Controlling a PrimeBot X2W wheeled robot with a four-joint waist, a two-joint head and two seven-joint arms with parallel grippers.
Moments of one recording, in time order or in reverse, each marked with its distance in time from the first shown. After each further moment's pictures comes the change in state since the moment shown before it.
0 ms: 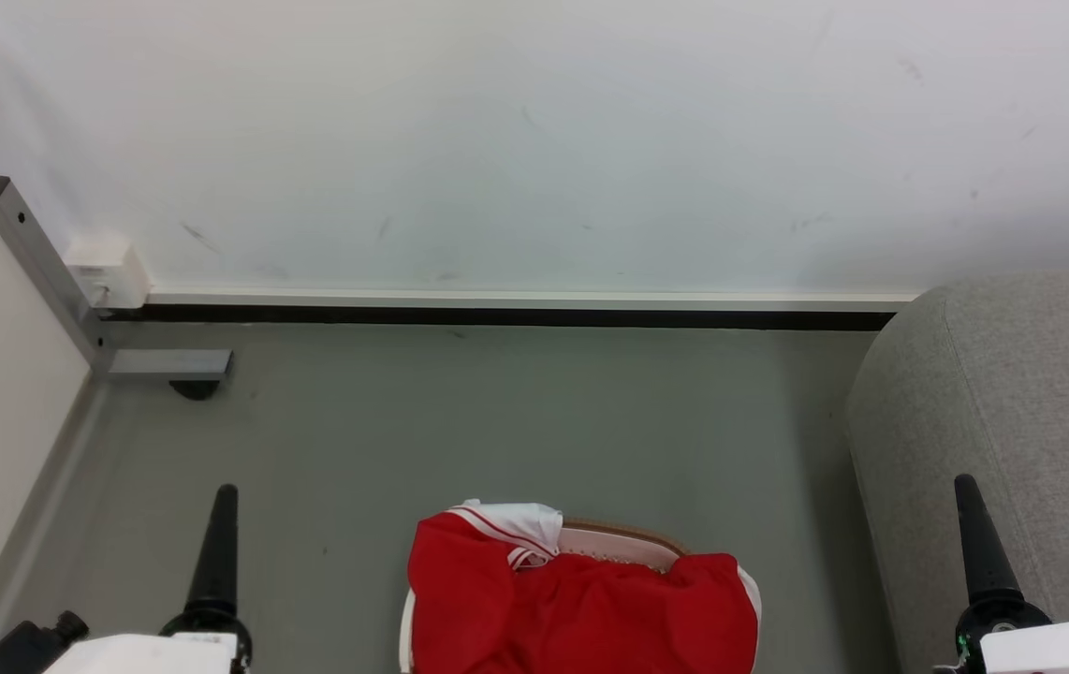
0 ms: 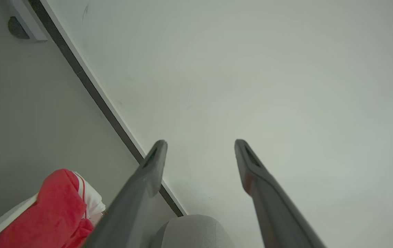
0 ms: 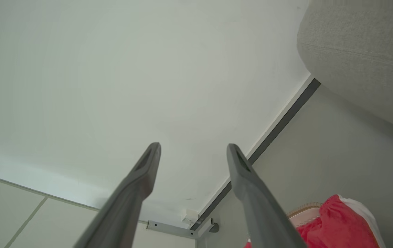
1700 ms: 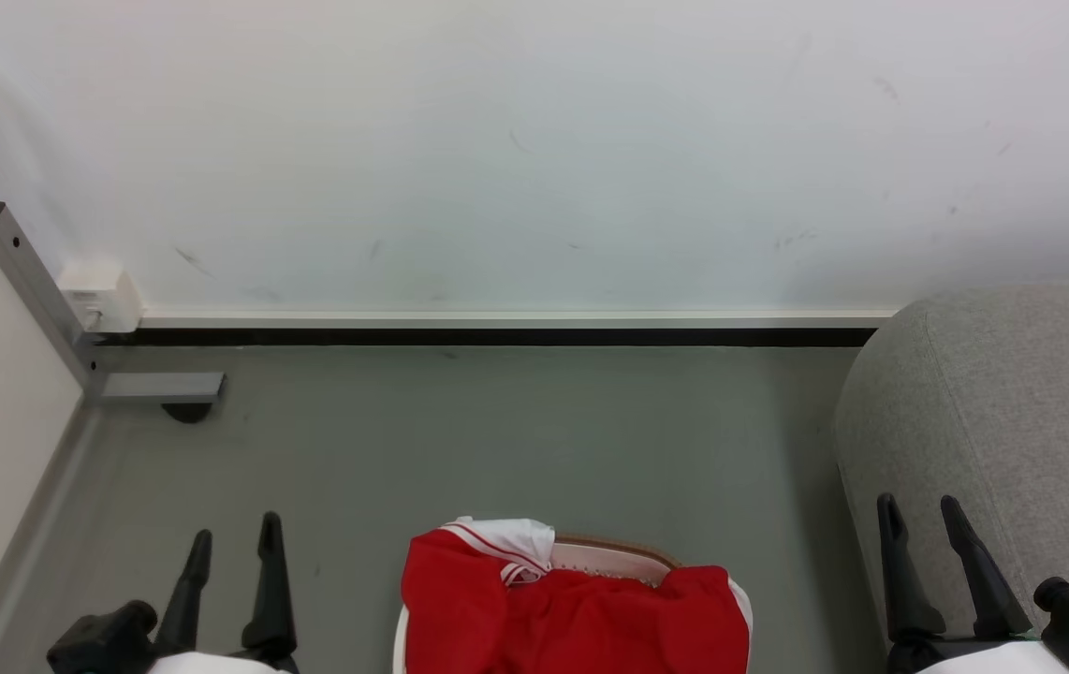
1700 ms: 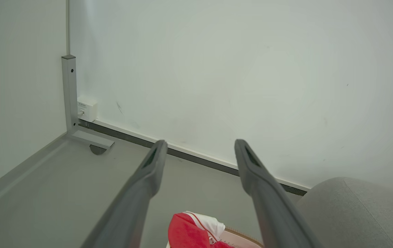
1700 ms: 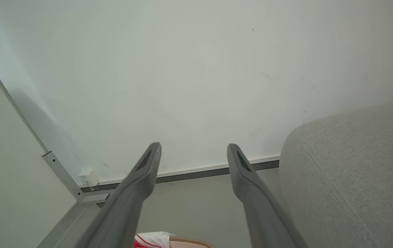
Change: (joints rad) left arm 0.063 0.042 -0.107 -0.057 0.802 0.149 -0.155; right arm 0.022 -0.011 0.072 -0.001 -0.847 0.000 -0.156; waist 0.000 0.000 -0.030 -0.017
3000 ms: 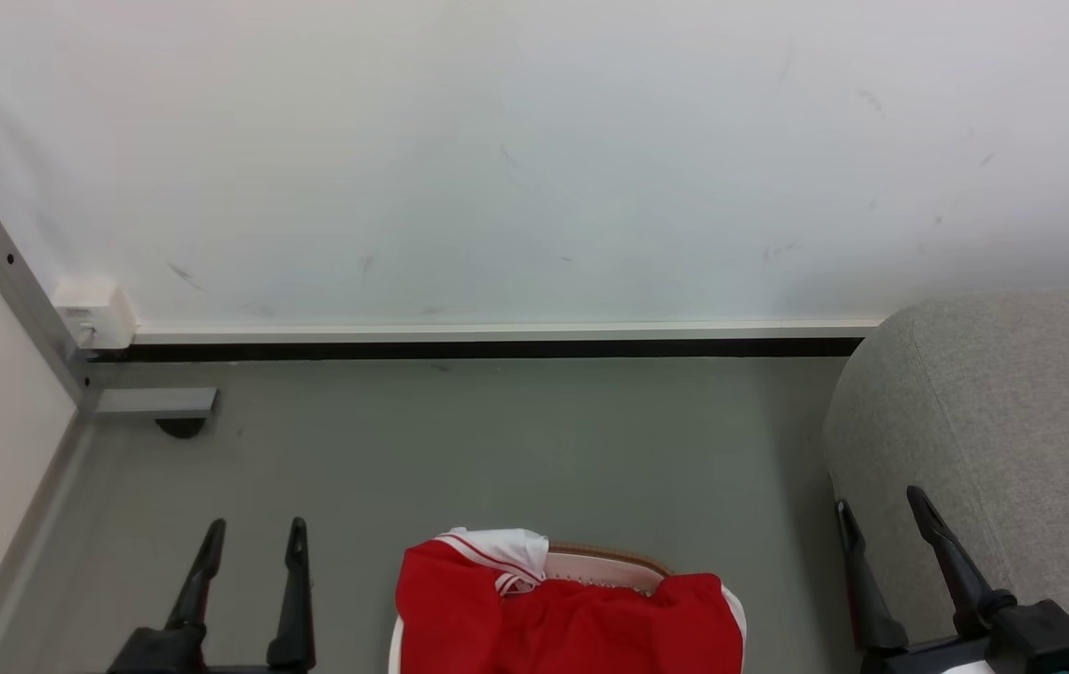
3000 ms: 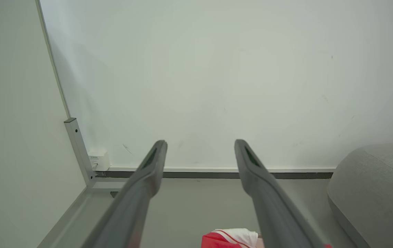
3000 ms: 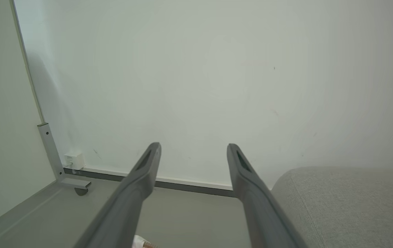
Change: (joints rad) left arm 0.029 0.008 -0.023 -0.030 0.311 0.033 -0.081; right arm 0.008 0.004 0.039 -0.025 -0.277 0.000 -0.080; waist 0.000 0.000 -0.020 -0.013
